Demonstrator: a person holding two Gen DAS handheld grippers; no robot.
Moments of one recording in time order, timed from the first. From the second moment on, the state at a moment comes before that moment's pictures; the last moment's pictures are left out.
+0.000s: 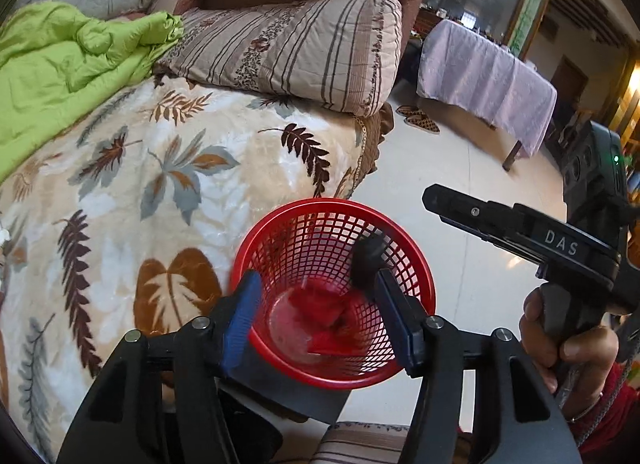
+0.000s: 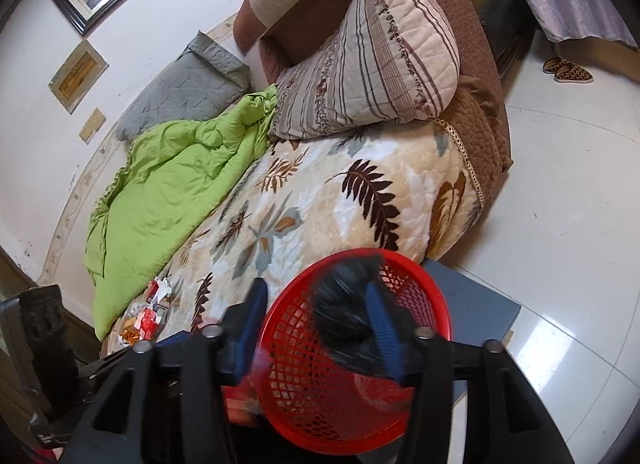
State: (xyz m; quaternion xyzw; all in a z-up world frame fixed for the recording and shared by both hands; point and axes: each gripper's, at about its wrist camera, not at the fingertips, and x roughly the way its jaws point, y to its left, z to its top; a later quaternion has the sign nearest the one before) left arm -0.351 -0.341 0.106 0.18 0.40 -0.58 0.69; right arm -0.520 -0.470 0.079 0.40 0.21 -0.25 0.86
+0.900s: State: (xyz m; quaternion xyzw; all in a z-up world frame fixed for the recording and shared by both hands) left arm -0.128 -0.041 0.117 -0.01 0.40 -0.29 0.87; right arm -0.288 -0.305 0.102 0.26 0.32 -0.03 0.91
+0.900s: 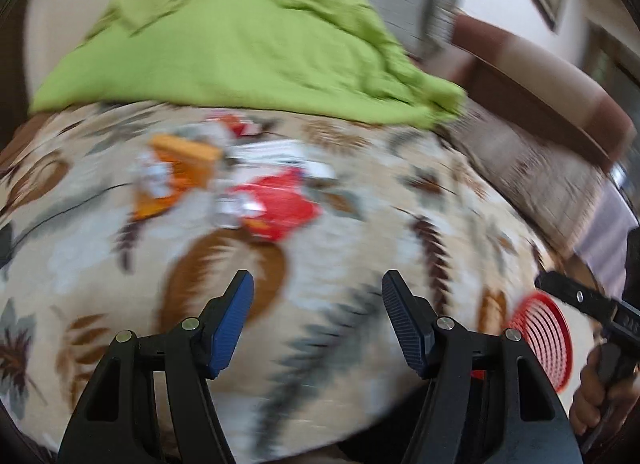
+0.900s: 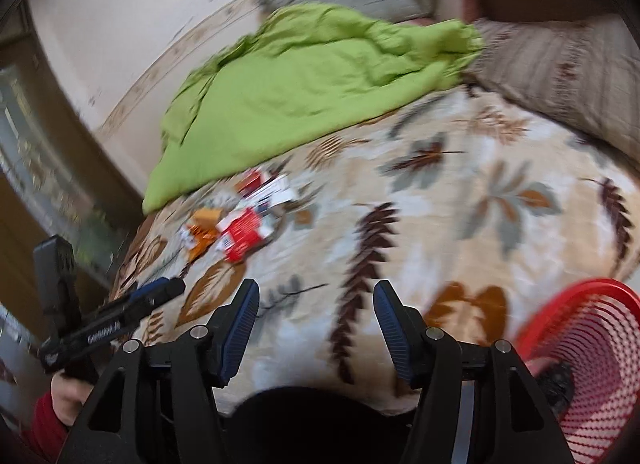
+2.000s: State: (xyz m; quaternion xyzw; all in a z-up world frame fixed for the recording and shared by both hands) left arm 0.073 0.009 0.035 -0.05 0.44 -0.15 0.88; right arm -0.020 -0.229 -0.006 0.39 0.42 0.03 0.82
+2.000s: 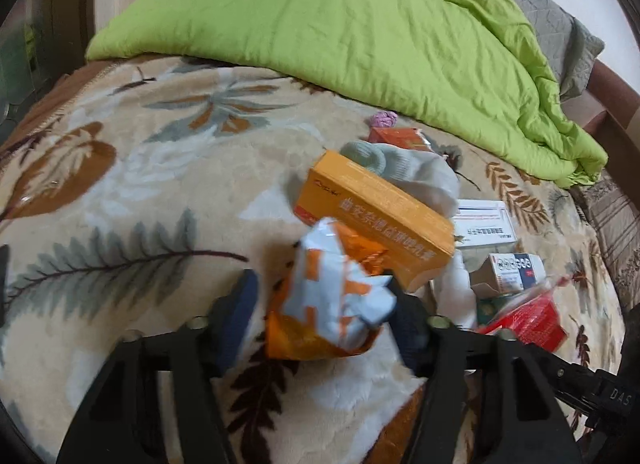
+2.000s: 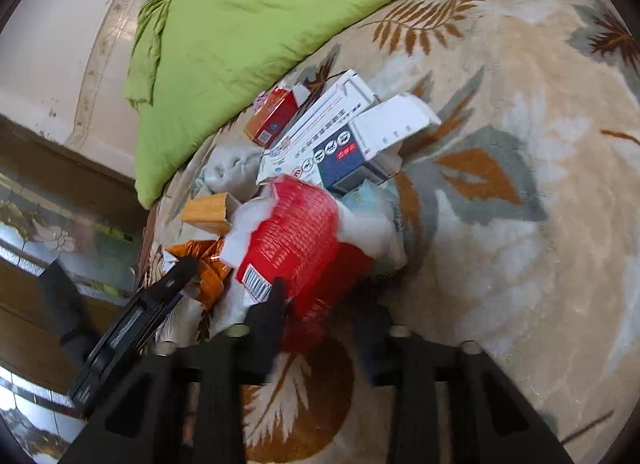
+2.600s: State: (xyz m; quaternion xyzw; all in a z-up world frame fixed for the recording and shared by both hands) left arm -0.082 -0.004 0.080 0.01 0.33 -0.15 0.93; right arm -0.125 -0.226 0.057 0.25 0.33 0.03 0.91
